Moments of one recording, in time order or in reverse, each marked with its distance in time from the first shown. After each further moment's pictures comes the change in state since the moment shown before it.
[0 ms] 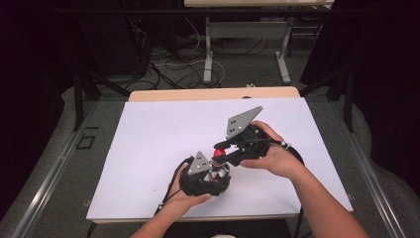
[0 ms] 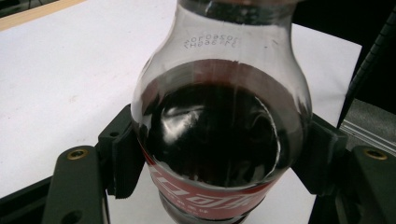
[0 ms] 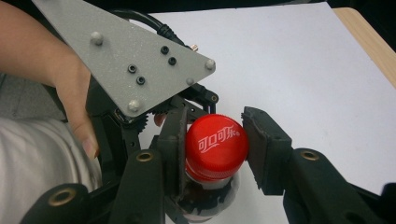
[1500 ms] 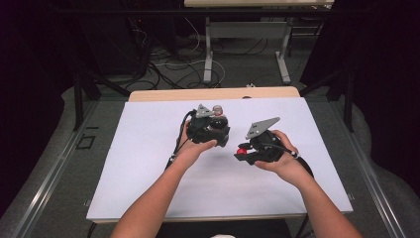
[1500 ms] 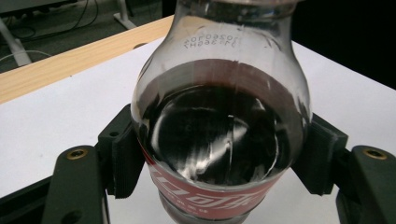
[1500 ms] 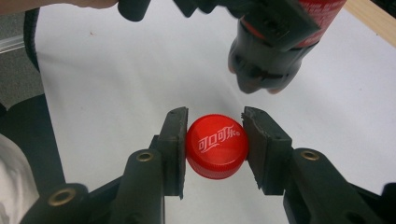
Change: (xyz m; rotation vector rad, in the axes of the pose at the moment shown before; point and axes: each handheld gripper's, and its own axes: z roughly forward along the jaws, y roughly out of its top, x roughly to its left) left arm 0.099 0.077 0.058 -0.011 0.150 -0.122; right arm -0.029 -0.081 0.010 0.060 -0.205 0.235
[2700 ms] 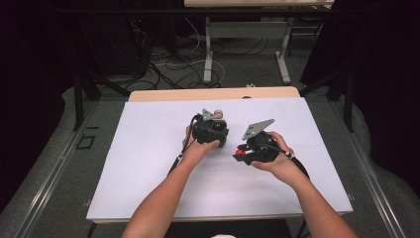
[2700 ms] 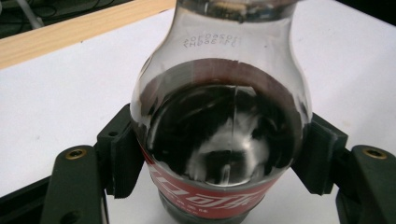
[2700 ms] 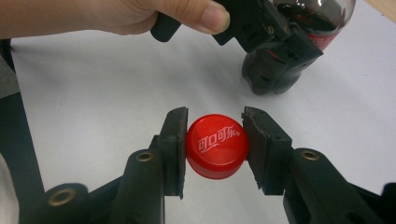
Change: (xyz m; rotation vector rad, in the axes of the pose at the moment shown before) left arm 0.020 -0.031 0.050 0.049 0.071 -0.007; right arm -0.006 -0.006 0.019 0.033 -0.010 0.016
